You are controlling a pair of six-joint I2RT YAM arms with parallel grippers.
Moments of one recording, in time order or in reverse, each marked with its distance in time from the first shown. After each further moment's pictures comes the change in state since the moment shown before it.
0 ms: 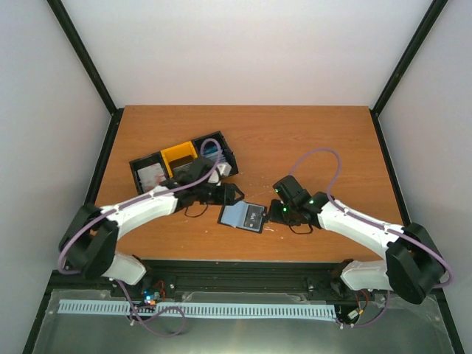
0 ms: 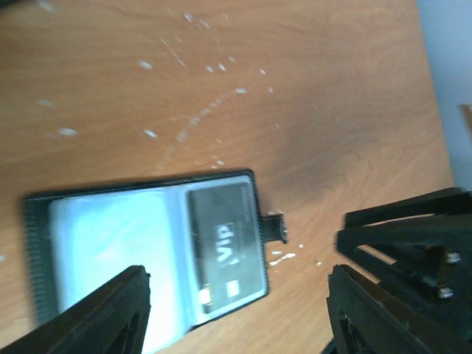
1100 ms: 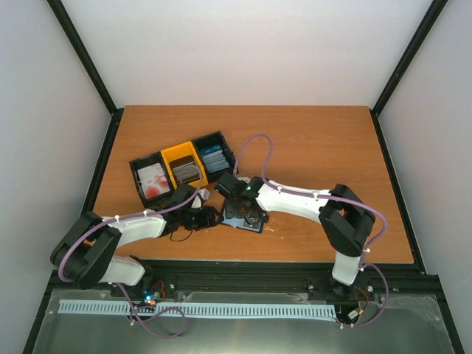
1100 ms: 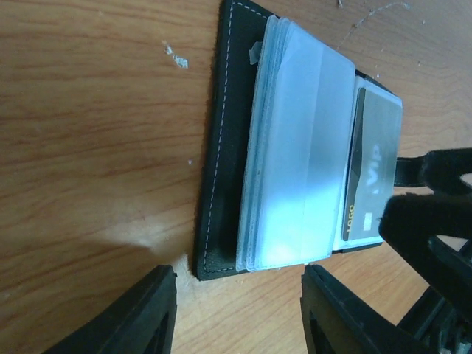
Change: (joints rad) left arm 0.104 -0.127 -0.431 0.247 0.013 -0.161; right arm 0.286 0.527 0.570 -0.221 0.232 0.037
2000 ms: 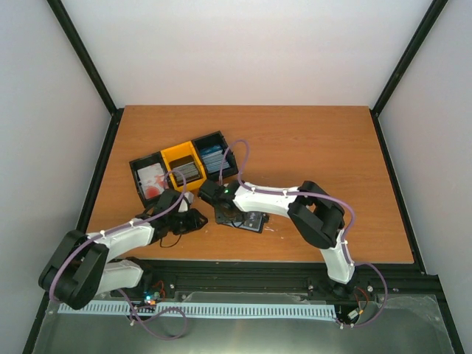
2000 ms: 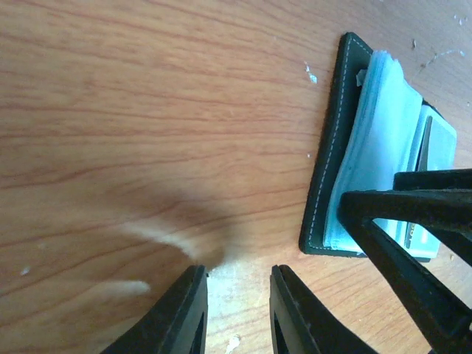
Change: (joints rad) left arm 0.103 -0.143 -0.100 -0.074 -0.057 0.020; right arm 0.059 0.243 0.192 -0.087 0.042 0.024
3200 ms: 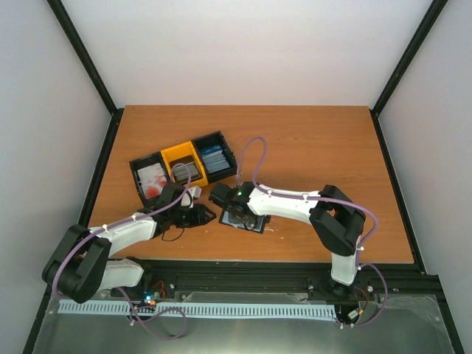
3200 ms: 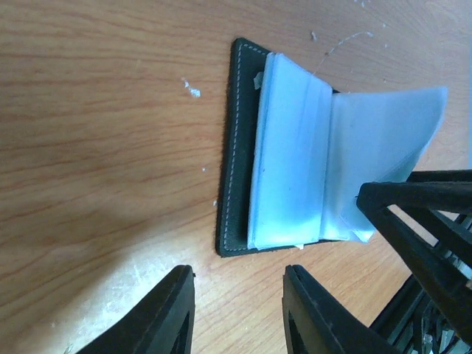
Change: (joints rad) left arm 0.016 0.036 0.059 0.034 0.143 0.077; right arm 0.001 -0.165 -0.128 -0.073 0.120 0.126
